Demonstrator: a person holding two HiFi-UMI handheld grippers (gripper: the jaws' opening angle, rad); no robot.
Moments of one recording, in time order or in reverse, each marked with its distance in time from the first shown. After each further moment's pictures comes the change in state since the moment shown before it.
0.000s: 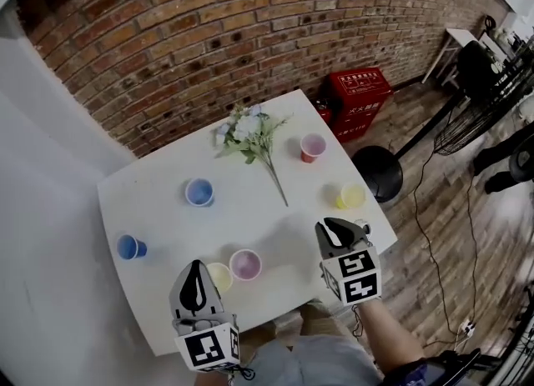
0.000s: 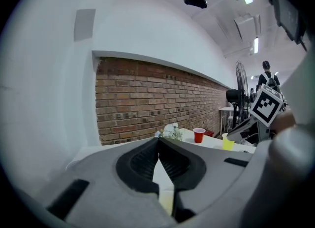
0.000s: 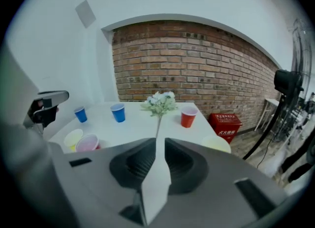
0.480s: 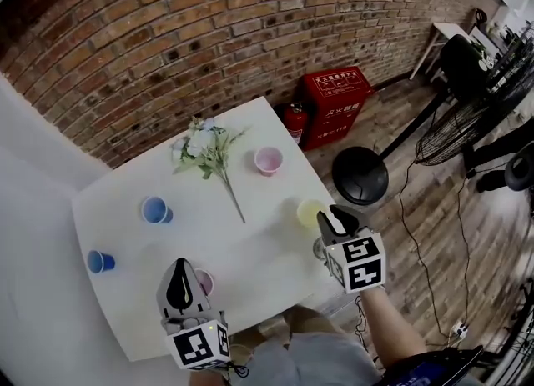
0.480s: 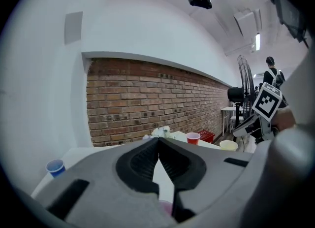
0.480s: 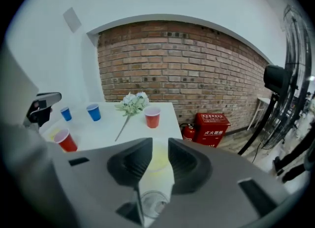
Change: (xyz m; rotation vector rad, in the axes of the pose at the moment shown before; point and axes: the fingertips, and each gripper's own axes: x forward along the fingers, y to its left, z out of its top) left arm 0.051 -0.085 0.019 0.006 -0.022 0.022; right arm -0.005 -0.142 -0.001 0.021 -0.005 -0.063
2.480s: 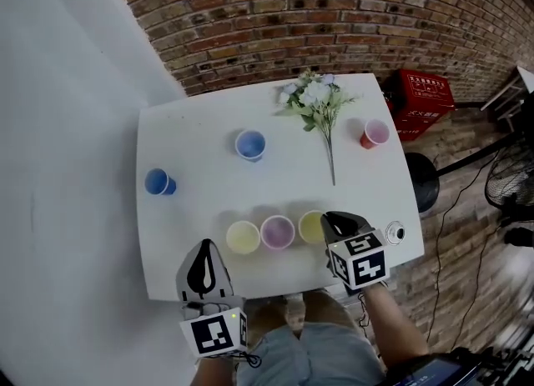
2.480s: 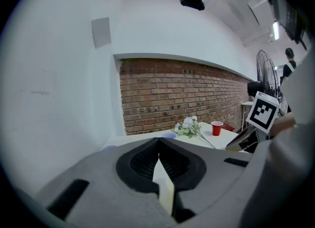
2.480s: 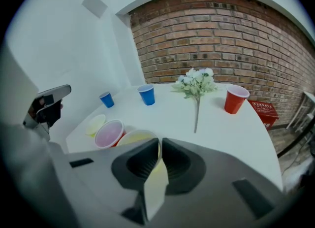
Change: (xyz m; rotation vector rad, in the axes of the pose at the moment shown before) left arm -0.101 0.113 -0.033 -0.024 0.085 0.225; right arm 0.036 0.220 -0.031 -0.097 0.196 0.393
